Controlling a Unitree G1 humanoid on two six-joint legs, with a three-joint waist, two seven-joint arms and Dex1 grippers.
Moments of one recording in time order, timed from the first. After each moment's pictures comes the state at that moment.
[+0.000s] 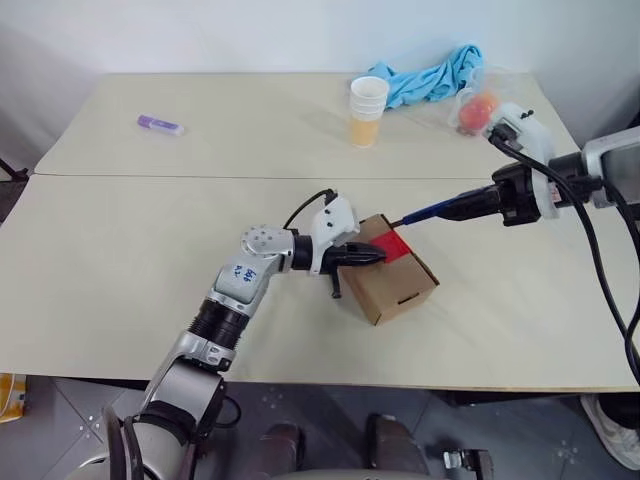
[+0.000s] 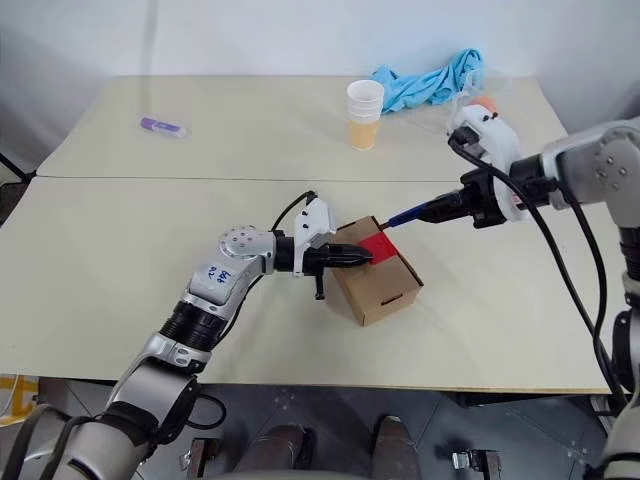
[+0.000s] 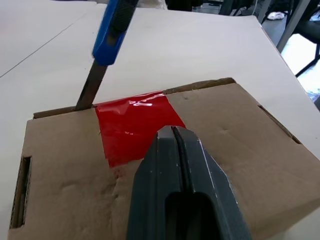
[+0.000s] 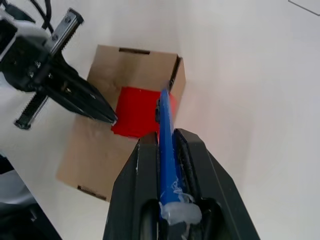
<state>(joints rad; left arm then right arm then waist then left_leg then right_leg) -0.80 0.22 -0.26 0.30 -0.16 0.29 -0.96 -1.22 -1.02 0.28 0.08 0.74 1.51 0.88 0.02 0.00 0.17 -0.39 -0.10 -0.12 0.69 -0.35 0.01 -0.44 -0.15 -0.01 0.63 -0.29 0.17</state>
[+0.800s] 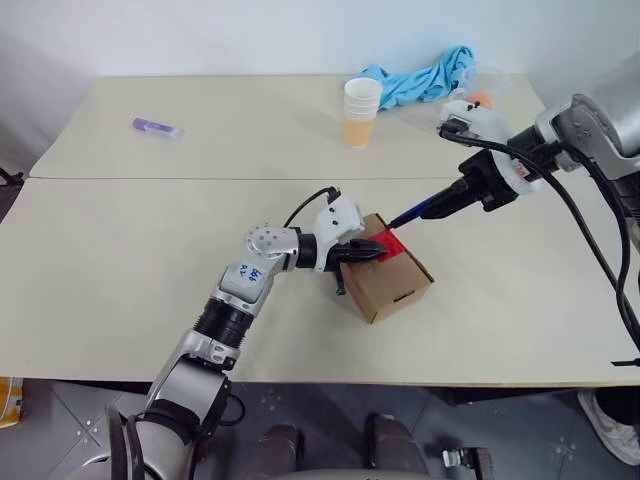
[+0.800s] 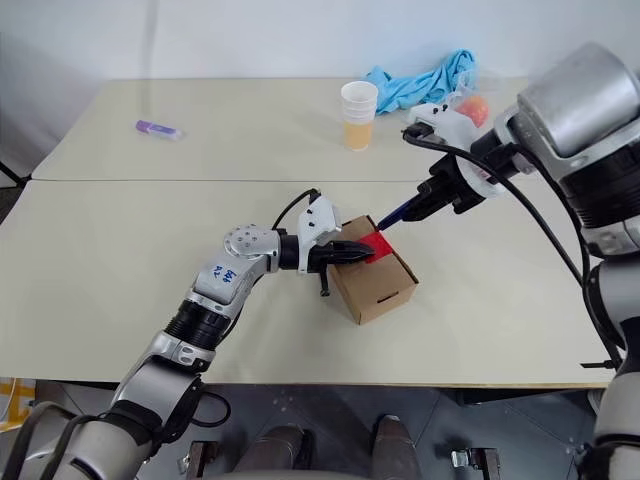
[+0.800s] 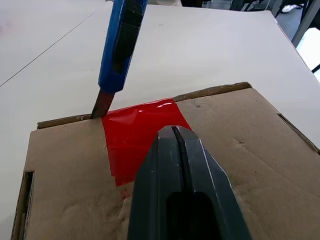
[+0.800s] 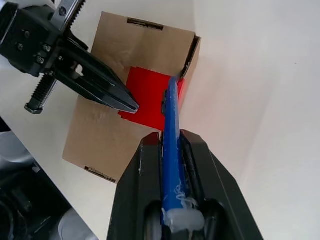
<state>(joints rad) -0.81 0.20 -0.27 0.31 -0.12 0.30 -0.91 -1.54 -0.91 0.74 0.30 0.49 1.47 1.21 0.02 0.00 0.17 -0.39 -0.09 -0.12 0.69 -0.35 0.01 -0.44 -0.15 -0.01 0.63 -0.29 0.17</state>
